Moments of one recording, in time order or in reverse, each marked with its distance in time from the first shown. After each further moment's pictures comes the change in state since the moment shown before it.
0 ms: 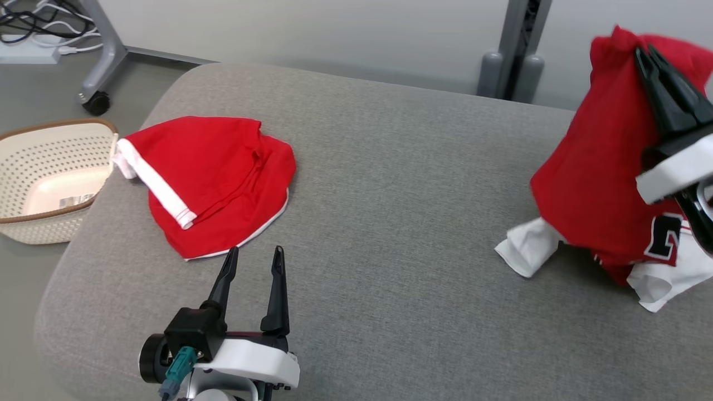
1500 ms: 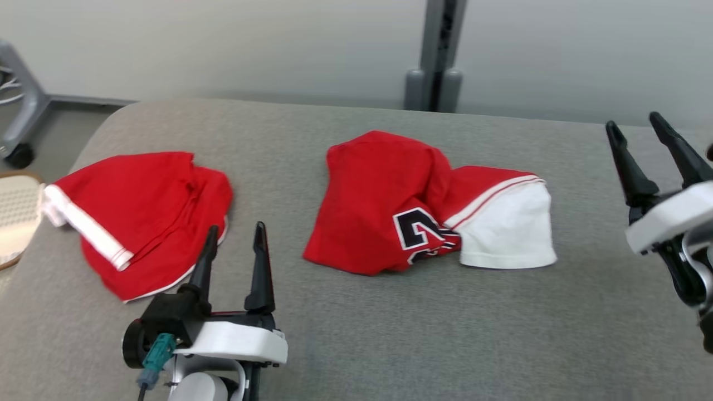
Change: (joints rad) left arm -0.027 -0.001 0.029 -0.048 -0.017 0.012 0.000; right arm 0.068 0.033 0.064 0.138 0.215 0.000 -0.025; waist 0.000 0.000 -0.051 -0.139
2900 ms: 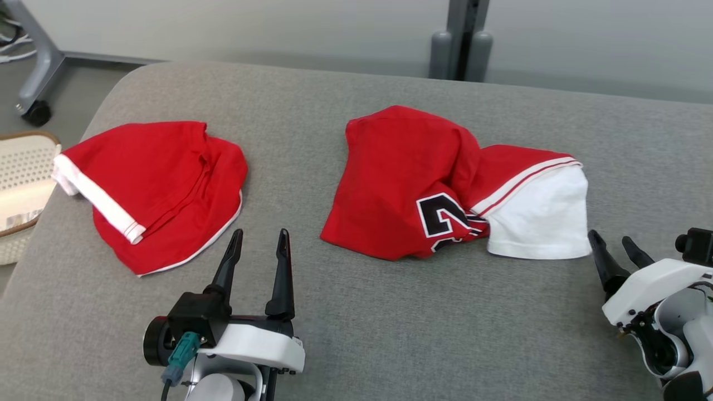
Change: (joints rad) left arm -0.017 0.000 -0.046 0.043 0.008 -0.003 0.000; right arm 0.267 0.214 -0.332 0.056 0.016 0.000 0.263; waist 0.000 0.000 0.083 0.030
